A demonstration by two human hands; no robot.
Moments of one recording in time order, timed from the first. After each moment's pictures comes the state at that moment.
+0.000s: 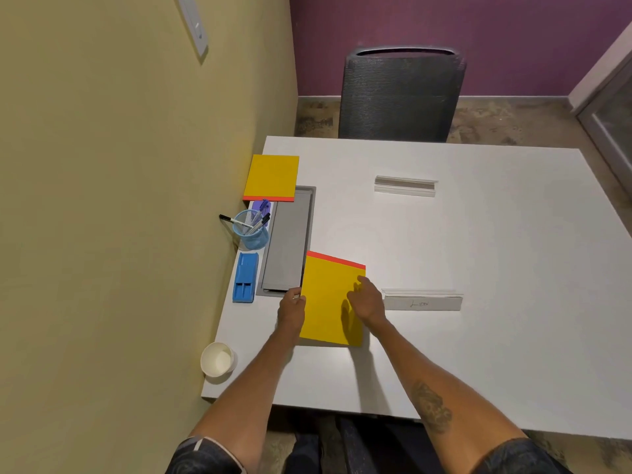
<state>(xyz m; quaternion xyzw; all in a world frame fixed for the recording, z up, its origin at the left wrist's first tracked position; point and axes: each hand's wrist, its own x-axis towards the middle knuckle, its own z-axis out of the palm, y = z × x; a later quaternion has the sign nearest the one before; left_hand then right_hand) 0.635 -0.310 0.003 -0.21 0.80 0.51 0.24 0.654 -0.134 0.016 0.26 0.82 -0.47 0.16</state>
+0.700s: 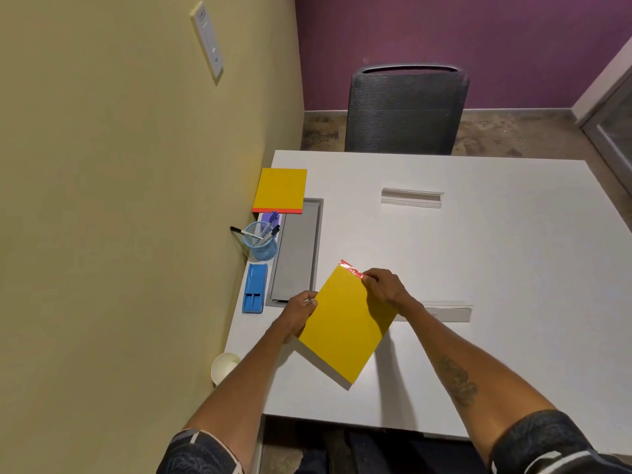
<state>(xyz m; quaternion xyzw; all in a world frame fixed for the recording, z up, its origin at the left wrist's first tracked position) 0.612 -0.333 0.029 -0.07 0.80 0.49 0.35 0.606 -0.090 0.045 0.11 0.89 -0.40 0.18</state>
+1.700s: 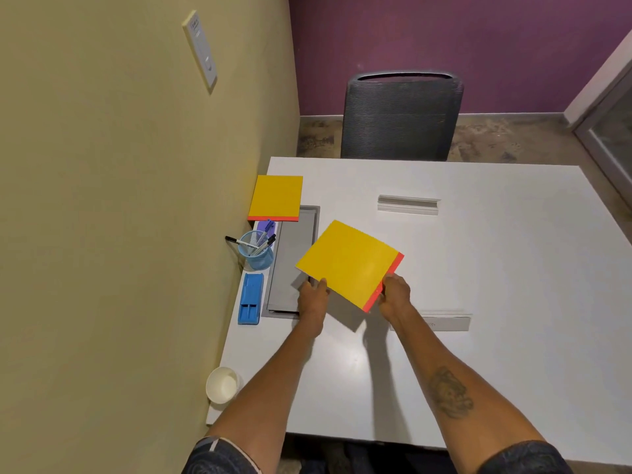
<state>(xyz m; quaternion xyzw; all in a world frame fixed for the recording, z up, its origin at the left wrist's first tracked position) 0.579 -0.264 0.030 -0.26 0.71 0.62 0.20 0.598 -0.100 0.052 0.46 0.48 -0.75 0.00</state>
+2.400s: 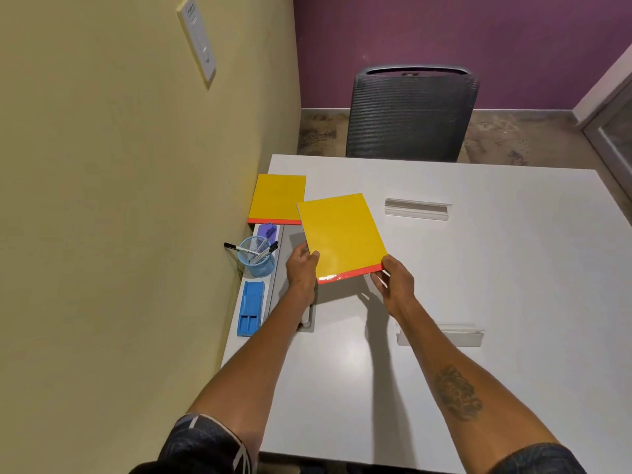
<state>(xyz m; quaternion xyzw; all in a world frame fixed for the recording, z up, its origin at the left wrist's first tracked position) 0.491 -0.277 0.061 -0.23 0.65 0.71 0.11 0.546 -0.100 0.051 0.40 0.42 -0.82 -0.02</state>
